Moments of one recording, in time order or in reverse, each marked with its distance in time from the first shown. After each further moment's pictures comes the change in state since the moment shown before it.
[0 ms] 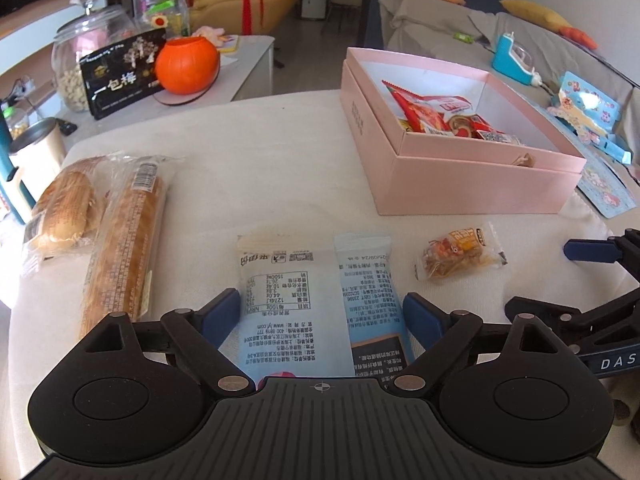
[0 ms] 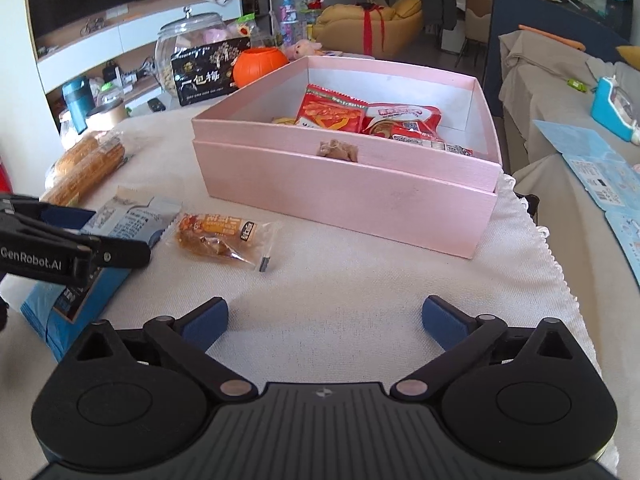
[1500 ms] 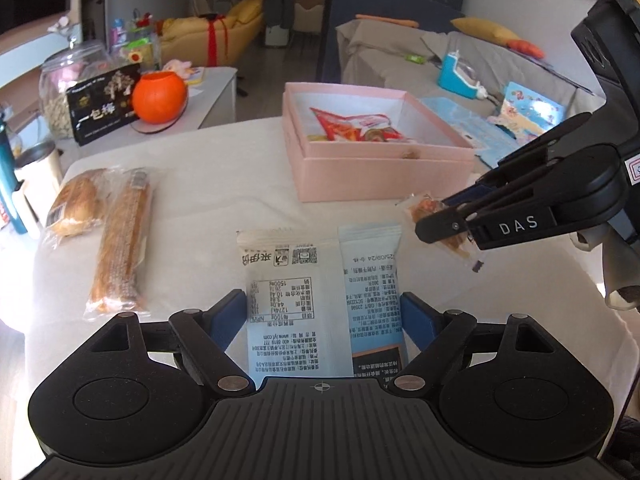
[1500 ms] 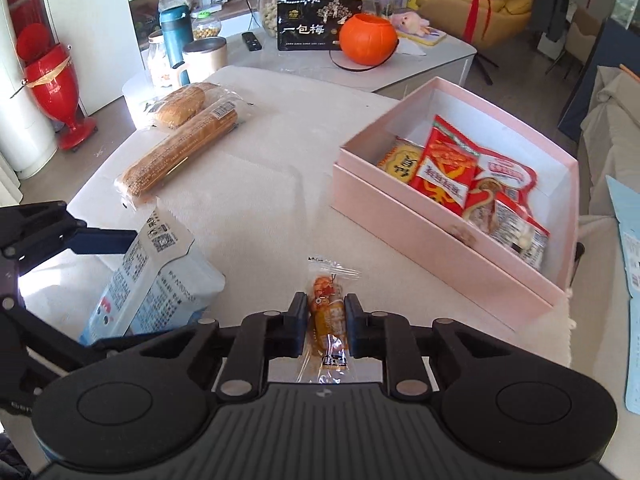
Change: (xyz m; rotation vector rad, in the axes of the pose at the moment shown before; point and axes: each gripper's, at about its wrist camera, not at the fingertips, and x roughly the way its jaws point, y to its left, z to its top) left arm -0.086 -0.035 -0.040 0.059 -0.091 -0.116; right arm -0.051 0.052 0.062 -0.256 0.180 0.138
